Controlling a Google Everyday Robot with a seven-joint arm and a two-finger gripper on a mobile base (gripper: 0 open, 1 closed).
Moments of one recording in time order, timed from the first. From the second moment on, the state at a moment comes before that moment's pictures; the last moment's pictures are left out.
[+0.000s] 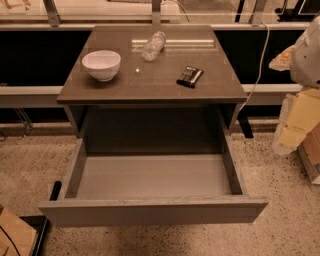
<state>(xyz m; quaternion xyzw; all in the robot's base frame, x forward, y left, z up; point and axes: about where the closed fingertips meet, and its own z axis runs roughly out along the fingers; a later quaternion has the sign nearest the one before) 0.438 -0.217 0.976 -0.60 0.78 -0.03 0.16</state>
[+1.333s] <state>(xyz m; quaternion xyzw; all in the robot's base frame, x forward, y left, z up) 0.426 -0.205 0.948 -0.65 0.74 -0.05 0.13</state>
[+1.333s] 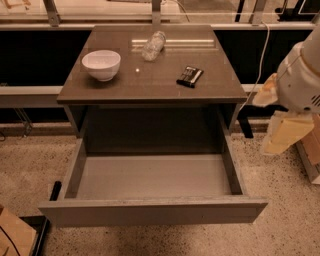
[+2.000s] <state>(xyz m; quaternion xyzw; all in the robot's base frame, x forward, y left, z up) 0.378 -0.213 0.867 -0.70 0.71 -0.04 0.08</state>
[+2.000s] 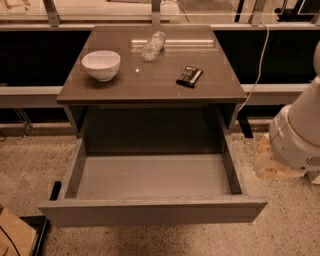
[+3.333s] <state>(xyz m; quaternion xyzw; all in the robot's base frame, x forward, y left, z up) 0.372 -0.188 0.779 -0.73 0.68 0.01 0.01</state>
